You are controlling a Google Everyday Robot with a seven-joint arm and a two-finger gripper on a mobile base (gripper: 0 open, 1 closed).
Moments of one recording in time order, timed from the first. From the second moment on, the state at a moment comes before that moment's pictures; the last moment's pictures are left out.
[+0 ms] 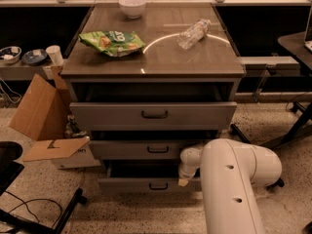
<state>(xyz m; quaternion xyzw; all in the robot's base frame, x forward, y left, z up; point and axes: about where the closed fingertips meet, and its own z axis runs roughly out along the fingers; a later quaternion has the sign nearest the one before) 0.633 -0.146 0.185 -0.61 0.79 0.04 0.07</state>
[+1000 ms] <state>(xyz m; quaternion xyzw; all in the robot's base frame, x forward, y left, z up) 0.633 -0.146 0.185 -0.61 0.79 0.04 0.07</state>
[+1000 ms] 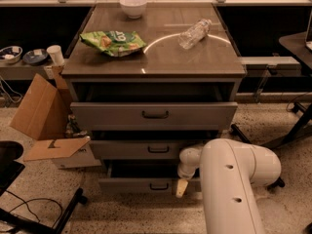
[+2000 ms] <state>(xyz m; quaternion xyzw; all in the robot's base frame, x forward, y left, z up) 0.557 -0.182 0.227 -0.60 0.80 0.00 0.00</state>
